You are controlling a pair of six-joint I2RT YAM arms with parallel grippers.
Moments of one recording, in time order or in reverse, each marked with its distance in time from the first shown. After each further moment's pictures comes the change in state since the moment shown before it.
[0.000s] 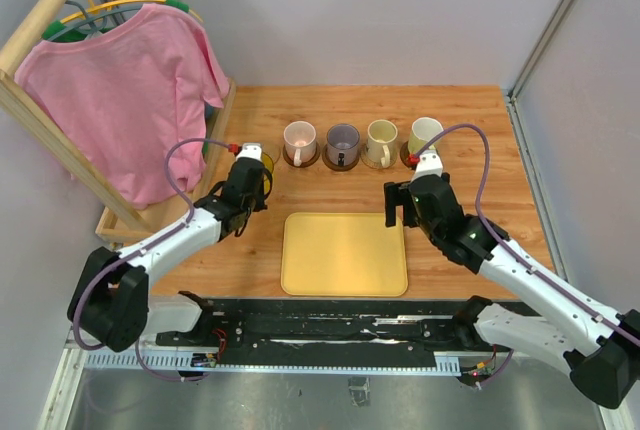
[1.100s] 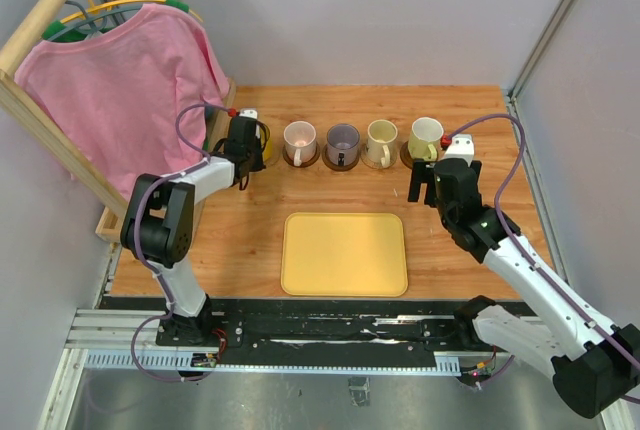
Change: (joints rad) left arm 0.268 0.533 0.363 0.165 0.184 0.089; right arm -0.229 0.008 0.020 0.074 0.071 -0.047
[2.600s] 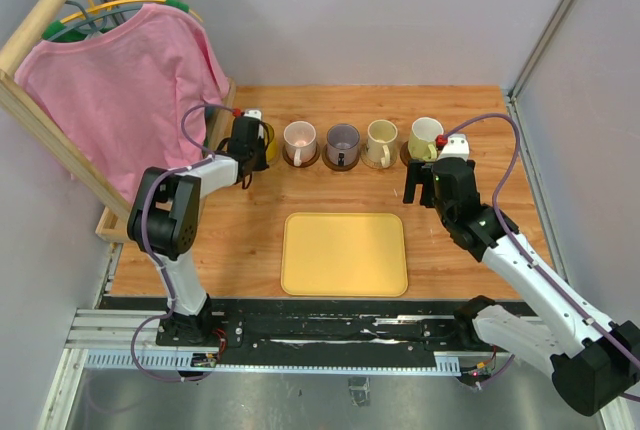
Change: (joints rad) left arm 0.000 0.061 0.026 0.038 0.040 0.011; right arm -0.001 0.014 0.000 0.013 -0.084 0.009
